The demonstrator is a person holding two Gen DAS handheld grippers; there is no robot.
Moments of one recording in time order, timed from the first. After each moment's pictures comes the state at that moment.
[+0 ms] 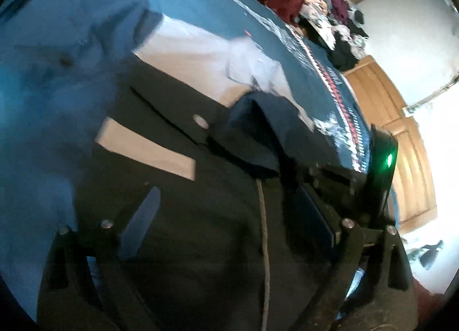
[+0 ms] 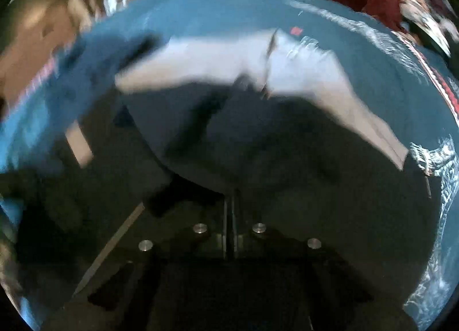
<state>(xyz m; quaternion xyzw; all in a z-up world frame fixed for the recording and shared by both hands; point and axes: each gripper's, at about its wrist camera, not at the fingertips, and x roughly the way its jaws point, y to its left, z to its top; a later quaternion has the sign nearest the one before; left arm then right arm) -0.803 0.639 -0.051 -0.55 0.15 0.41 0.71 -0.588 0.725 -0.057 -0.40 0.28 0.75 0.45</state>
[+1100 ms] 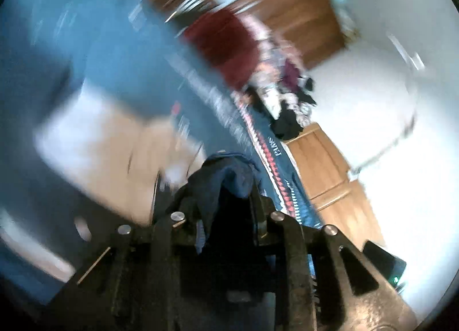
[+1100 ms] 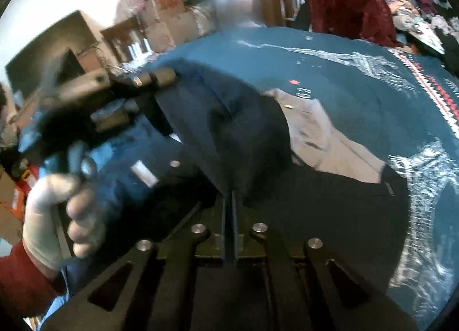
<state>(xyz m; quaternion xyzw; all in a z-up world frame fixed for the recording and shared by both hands) -0.788 0.668 0.042 -0.43 -0.04 0.44 0.79 -0.543 0.664 0.021 -0.30 0.28 0.81 0.41</state>
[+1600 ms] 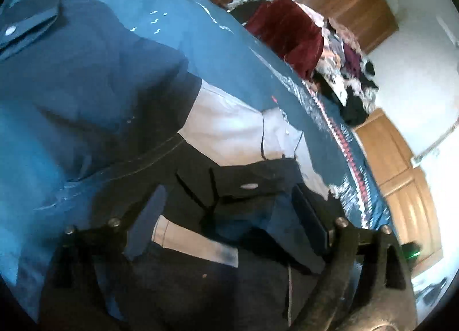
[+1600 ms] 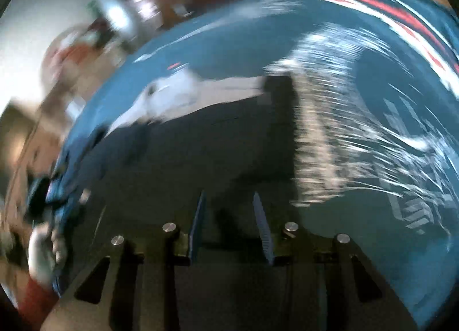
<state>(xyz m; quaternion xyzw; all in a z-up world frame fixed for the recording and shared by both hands) -0.882 0.658 -0.045 -0.51 0.05 0.52 0.69 -0.351 0.644 -0.049 -0.19 0.46 0.67 0.55</state>
